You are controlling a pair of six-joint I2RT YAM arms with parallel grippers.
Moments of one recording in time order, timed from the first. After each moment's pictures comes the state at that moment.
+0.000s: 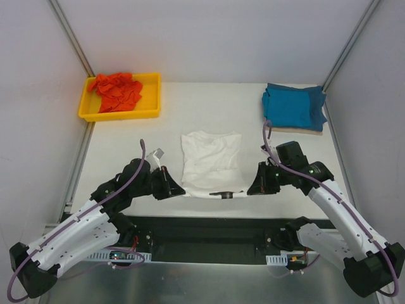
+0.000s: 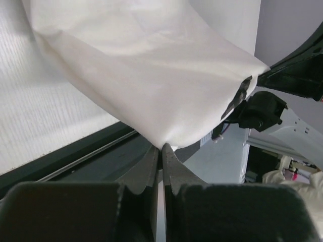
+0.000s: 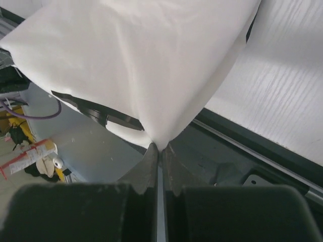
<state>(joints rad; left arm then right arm) -0.73 0.63 0.53 -0.51 0.31 -1.02 0.47 0.90 0.78 -0.95 -0.50 0.48</state>
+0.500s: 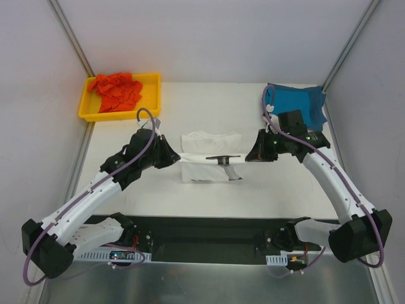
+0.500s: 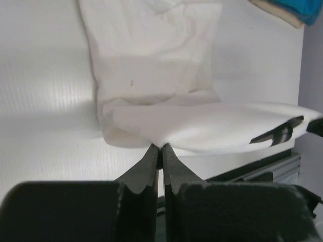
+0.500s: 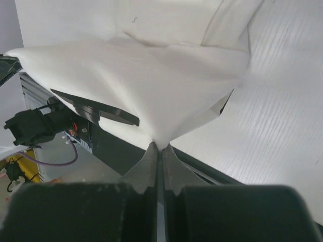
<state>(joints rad) -0.63 0.94 0.84 -0.52 -0.01 -0.81 0.34 1.18 1.11 -0.89 -0.46 0.42</state>
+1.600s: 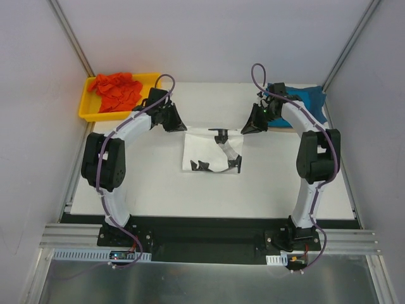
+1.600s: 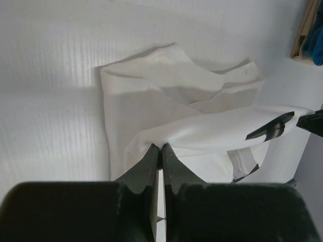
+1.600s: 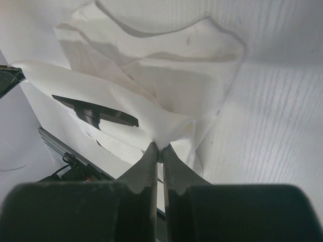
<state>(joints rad) -0.28 1.83 1.36 -0.39 0.34 -0.64 0.16 1.99 1.62 -0.80 -0.56 0.38</state>
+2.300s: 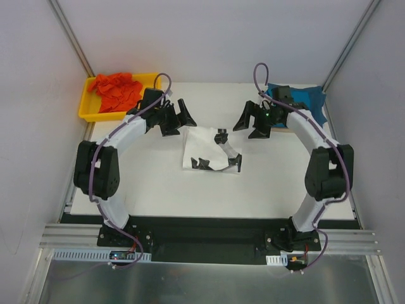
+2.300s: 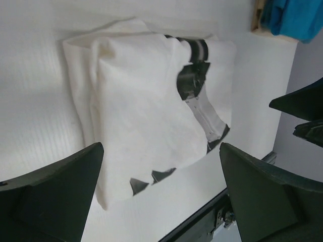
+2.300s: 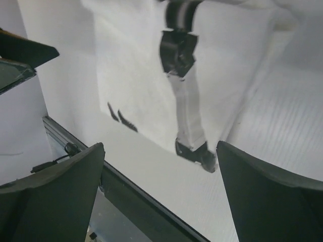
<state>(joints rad) -0.26 1.79 1.34 -0.37 0.49 -0.64 0.18 1.83 1.48 -0.71 -0.59 0.38</state>
